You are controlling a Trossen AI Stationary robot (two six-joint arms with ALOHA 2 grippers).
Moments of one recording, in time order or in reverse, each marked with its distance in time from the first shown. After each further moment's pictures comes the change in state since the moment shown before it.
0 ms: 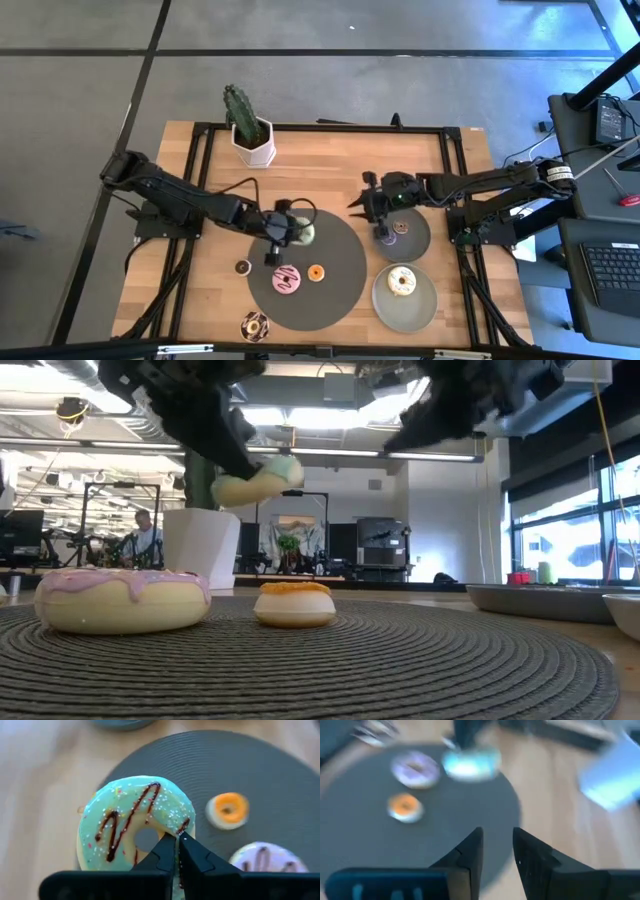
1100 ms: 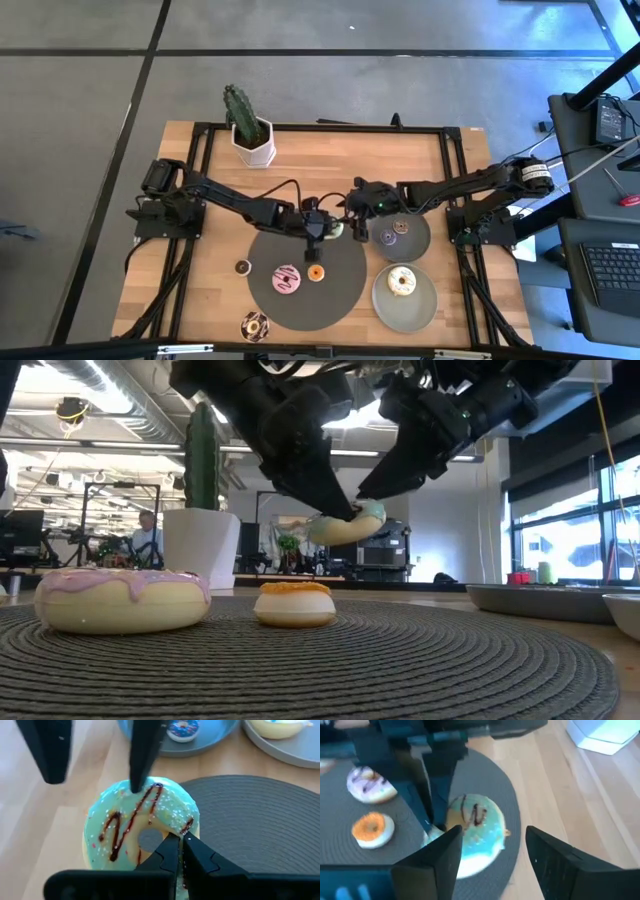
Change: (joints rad) left arm 0.086 0.334 0.220 0.144 -0.089 -0.128; right arm 0.014 0.214 0.000 0.164 0.125 0.316
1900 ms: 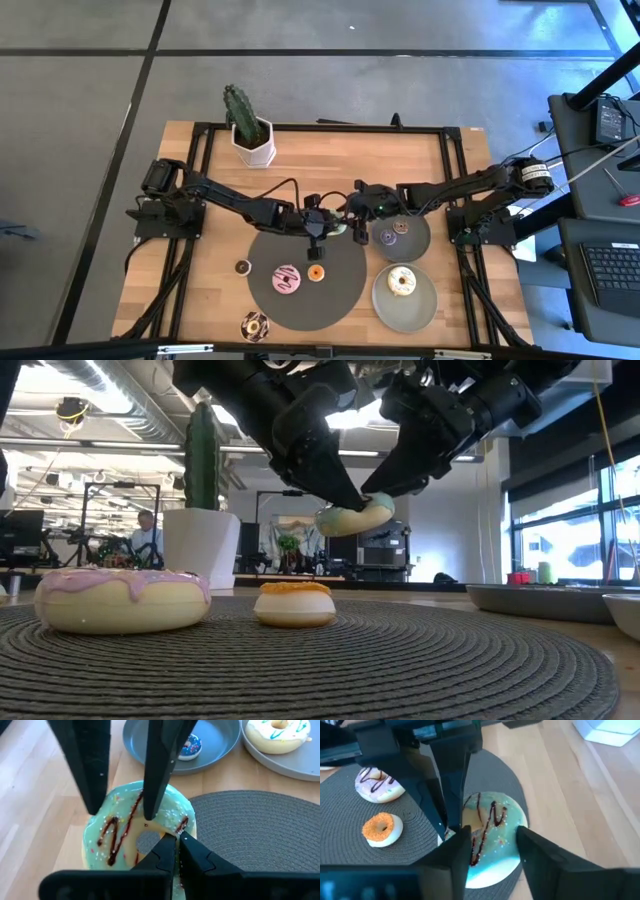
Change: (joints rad) left arm -0.001 0.000 0.000 0.061 -0.054 0.061; right arm 0.021 0.003 0.000 -0.015 0.001 0.048
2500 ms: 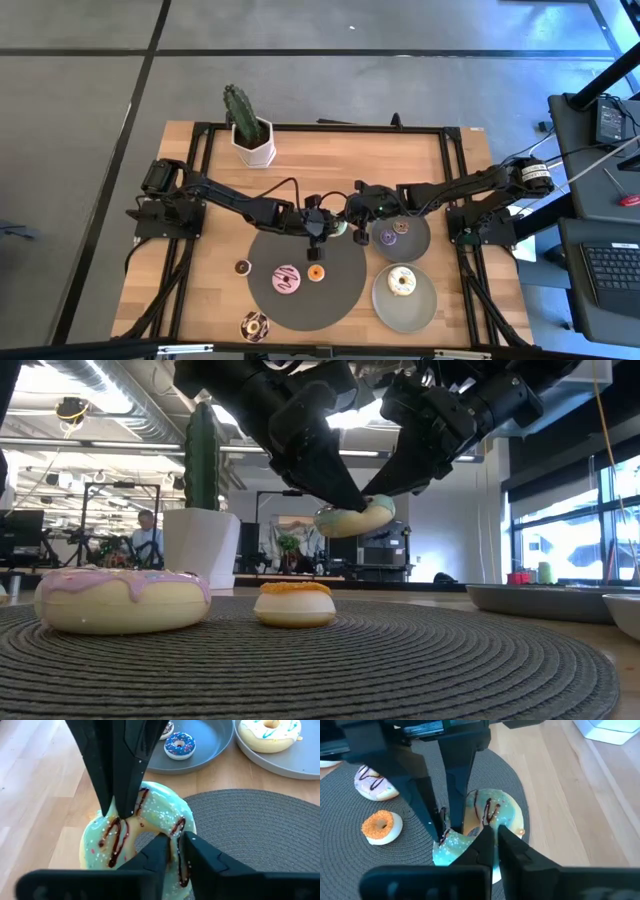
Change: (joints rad) left arm 0.000 0.000 0.000 0.000 0.039 0.007; right arm 0.001 0.000 0.001 -0.007 0.008 0.000
